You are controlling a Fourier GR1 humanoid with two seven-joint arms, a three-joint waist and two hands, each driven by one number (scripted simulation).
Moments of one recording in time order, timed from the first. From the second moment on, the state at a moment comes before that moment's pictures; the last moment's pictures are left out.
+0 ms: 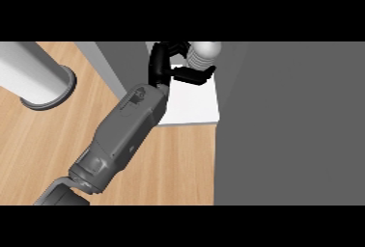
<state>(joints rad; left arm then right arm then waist) -1.05 0.00 -0.23 -0.56 0.42 0.52 -0.30 0.54 -0.03 0.23 -2.10 -0.26 0.33 -0.14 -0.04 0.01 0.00</state>
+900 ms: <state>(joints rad) -1.16 0.03 -0.19 -0.14 0.31 0.64 -0.46 0.53 -0.06 0.20 -2.10 -0.30 0.36 -0.13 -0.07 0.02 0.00</state>
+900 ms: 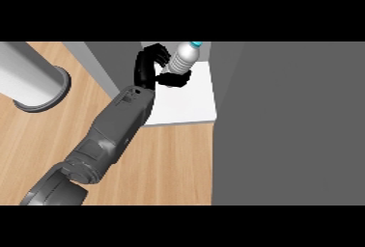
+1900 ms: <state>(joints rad) -1.18 0.03 -0.14 -0.08 0.32 0.68 -0.50 0.53 -0.05 0.22 -2.08 -0.28 0.36 -0.16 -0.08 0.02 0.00</state>
